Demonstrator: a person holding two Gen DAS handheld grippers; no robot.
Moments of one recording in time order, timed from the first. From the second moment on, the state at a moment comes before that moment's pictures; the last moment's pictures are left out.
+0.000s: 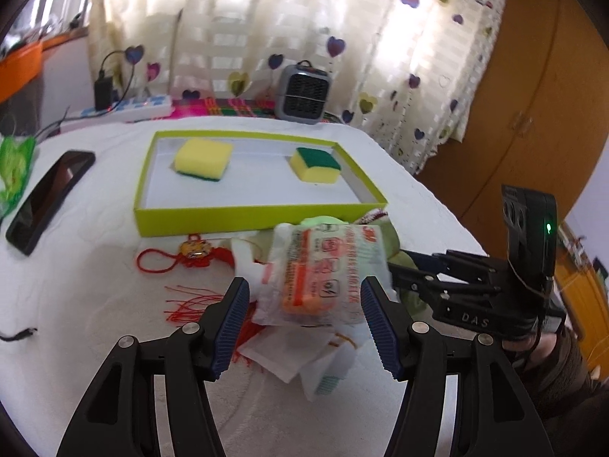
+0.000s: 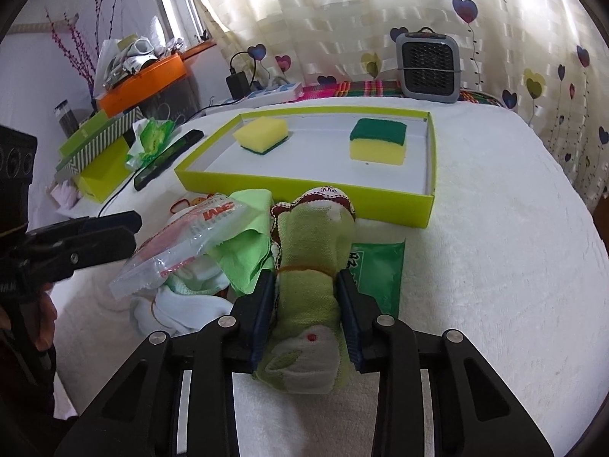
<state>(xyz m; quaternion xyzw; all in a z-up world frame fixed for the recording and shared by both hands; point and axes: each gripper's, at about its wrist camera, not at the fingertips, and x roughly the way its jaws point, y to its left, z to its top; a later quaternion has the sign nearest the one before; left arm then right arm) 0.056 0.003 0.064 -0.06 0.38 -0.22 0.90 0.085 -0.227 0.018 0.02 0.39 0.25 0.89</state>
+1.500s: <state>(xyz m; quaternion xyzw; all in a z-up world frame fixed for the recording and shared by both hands) 0.064 -0.034 0.036 -0.06 0.44 -0.19 0.88 0.061 -0.290 0.018 0.06 0.39 0.17 0.90</state>
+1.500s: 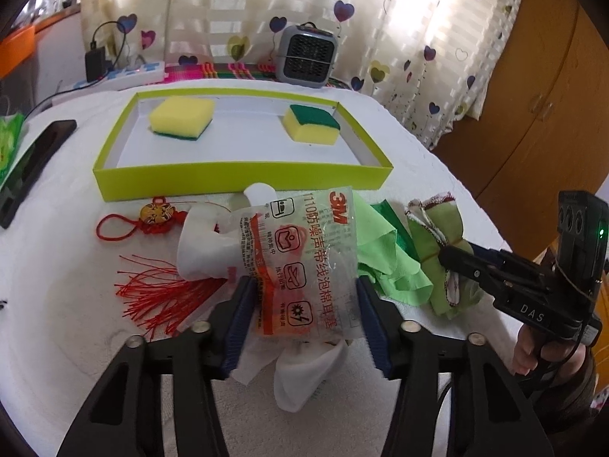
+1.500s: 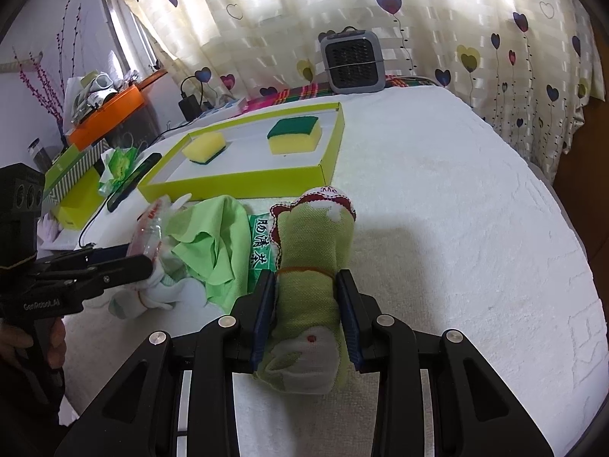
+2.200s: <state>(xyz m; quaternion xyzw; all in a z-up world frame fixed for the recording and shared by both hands) 0.053 -0.012 0.056 -0.11 0.41 -0.20 0.88 0.061 -0.290 0.018 0.06 0.39 0.17 0.90</state>
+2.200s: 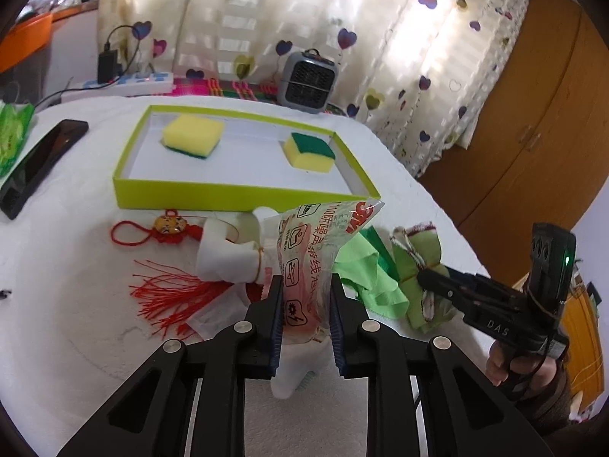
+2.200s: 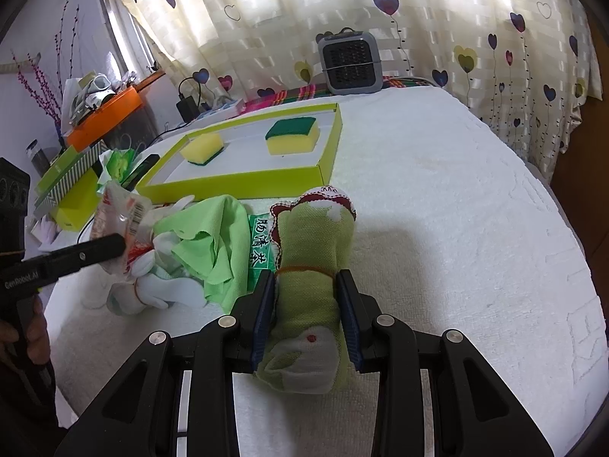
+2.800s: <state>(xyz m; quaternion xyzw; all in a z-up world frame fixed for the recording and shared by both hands) 0.054 0.006 0.083 -0.12 0.37 -0.20 0.90 0.056 -0.289 0.042 0.06 0.36 0.17 0.92</state>
